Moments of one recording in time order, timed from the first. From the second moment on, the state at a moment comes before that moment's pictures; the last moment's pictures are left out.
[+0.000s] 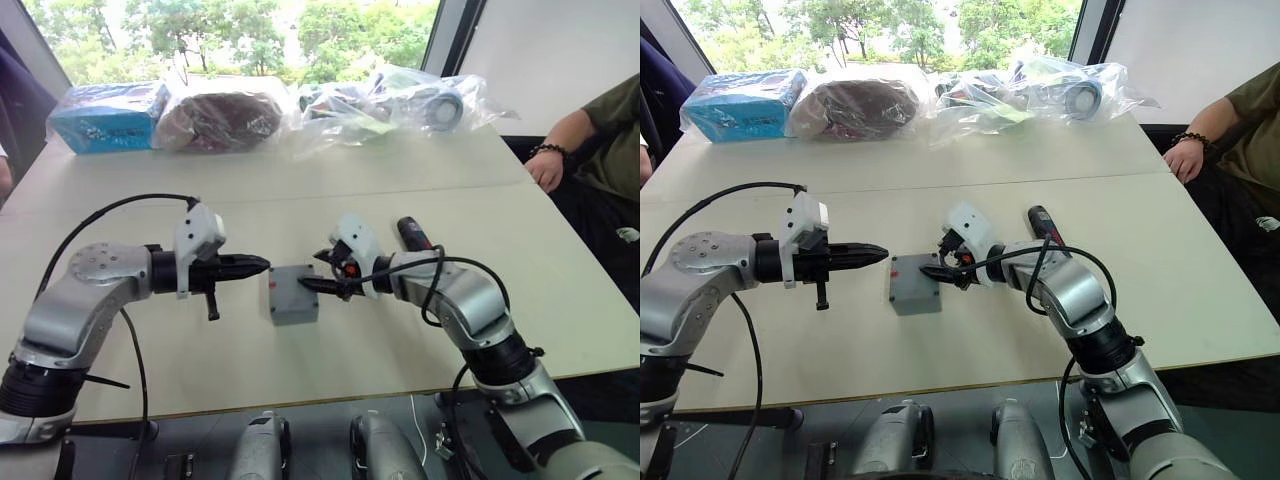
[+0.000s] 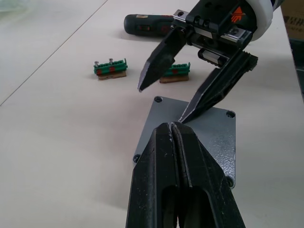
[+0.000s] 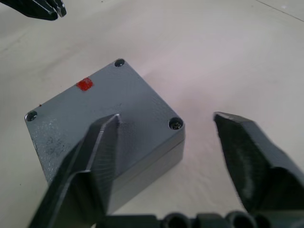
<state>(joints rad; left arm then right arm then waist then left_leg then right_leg) -0.37 0.83 0.03 -0.30 -0.53 0.58 -1.04 -0.61 -0.39 0.31 -0.25 0.33 0.94 0.63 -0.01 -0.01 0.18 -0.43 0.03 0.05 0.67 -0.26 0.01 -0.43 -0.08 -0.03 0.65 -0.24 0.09</state>
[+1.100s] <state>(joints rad) -0.42 0.74 -0.02 -0.45 -0.58 0.58 -1.02 -1.07 -0.76 0.52 0.29 0.37 1.60 0.71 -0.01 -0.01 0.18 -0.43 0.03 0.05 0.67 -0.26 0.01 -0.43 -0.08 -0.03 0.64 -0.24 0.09</state>
